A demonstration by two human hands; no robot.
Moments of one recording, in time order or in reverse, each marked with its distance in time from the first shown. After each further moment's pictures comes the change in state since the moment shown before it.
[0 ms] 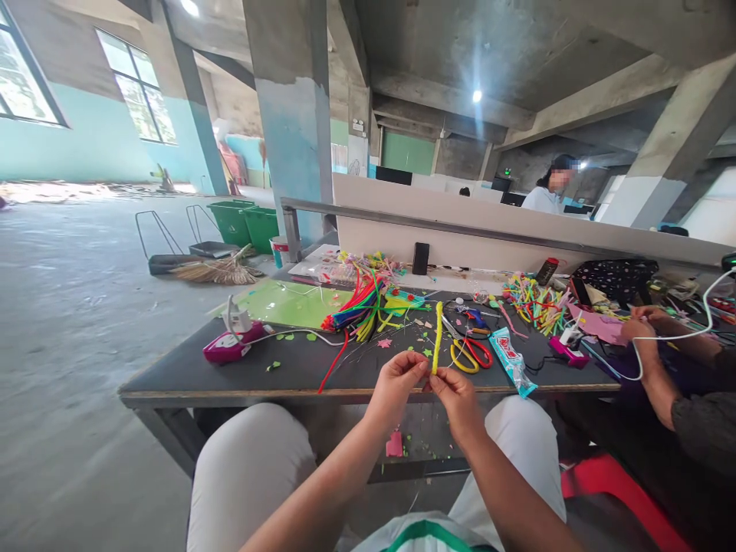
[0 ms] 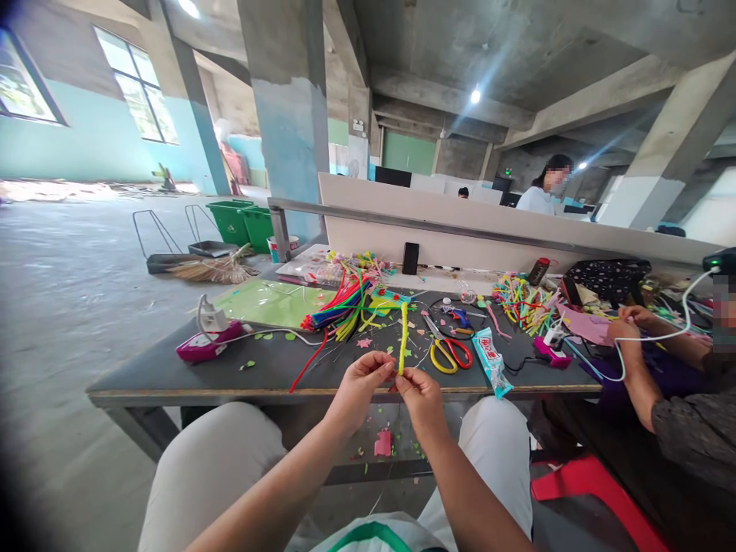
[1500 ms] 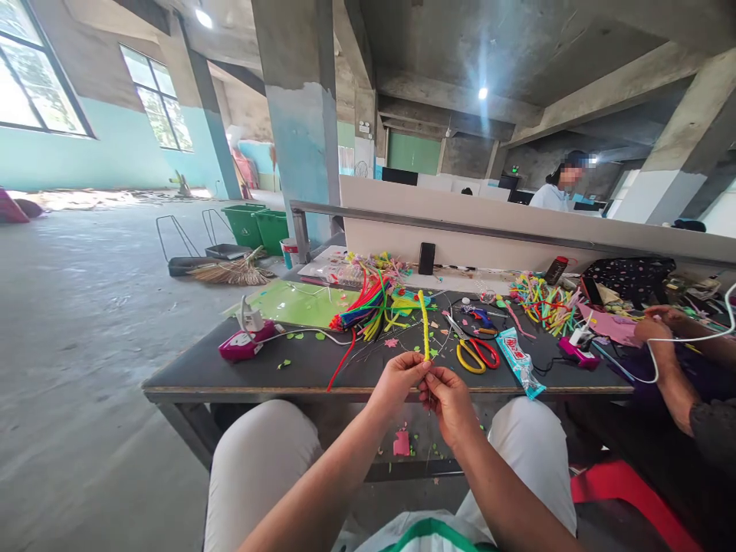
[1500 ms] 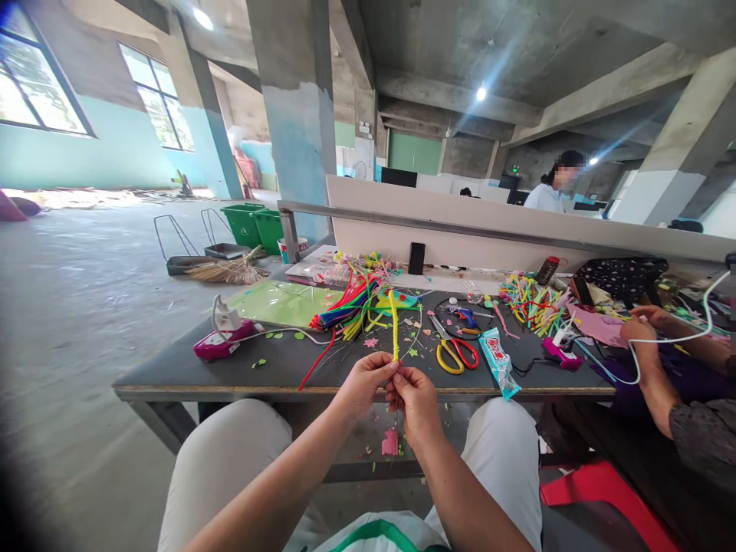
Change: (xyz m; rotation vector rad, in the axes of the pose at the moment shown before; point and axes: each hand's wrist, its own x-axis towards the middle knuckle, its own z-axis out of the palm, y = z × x) left_hand 0.006 0.000 -0.011 0.056 -0.053 -0.253; right_hand 0.000 0.011 0.025 0.454 0.019 0.321
